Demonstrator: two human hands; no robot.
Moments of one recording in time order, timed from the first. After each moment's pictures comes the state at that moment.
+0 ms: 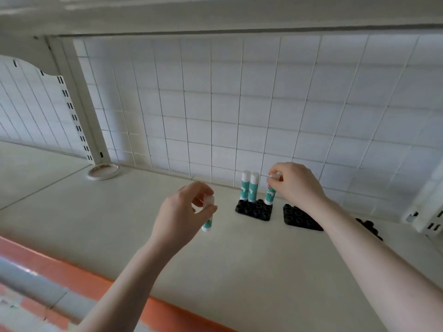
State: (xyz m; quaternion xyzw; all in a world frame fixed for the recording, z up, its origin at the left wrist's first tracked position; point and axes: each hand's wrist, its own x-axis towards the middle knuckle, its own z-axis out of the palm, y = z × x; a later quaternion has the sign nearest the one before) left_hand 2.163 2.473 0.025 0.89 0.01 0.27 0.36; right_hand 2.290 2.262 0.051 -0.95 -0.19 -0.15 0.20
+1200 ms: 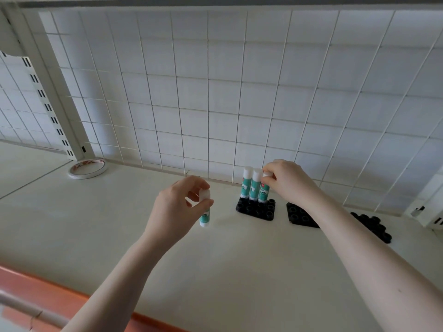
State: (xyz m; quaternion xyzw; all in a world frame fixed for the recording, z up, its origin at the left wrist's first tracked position) left_hand 2.189 2.494 0.018 0.88 0.00 0.24 0.40; right_hand 2.314 2.281 0.038 -0.95 -0.24 -0.10 0.15
